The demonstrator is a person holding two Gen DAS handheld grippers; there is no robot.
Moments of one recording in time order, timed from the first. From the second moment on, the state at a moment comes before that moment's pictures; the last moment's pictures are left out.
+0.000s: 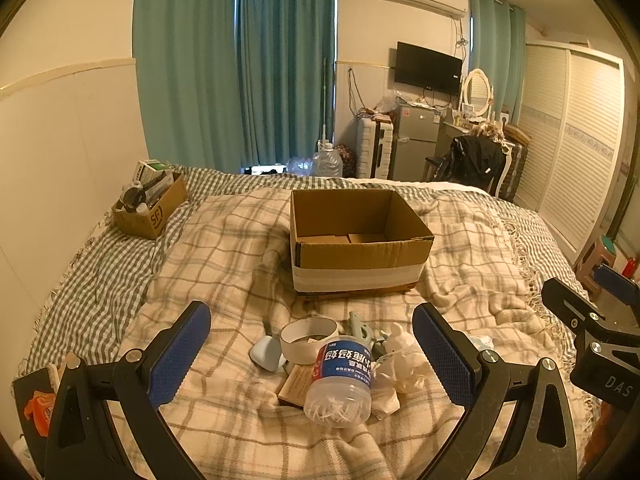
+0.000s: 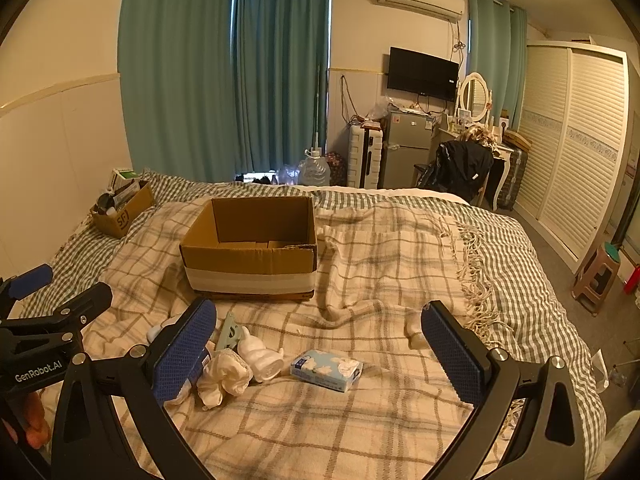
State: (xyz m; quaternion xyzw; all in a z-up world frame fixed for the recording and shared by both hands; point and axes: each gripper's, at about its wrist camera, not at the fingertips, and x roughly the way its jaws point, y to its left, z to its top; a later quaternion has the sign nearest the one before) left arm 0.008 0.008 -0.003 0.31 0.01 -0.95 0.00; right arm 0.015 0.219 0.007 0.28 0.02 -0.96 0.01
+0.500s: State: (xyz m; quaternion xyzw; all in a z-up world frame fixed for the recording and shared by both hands) left arm -0.018 0.021 -0.039 0.36 0.00 -0.93 0.01; right arm -0.001 0.232 -0.016 0.32 0.02 -0.95 0.01
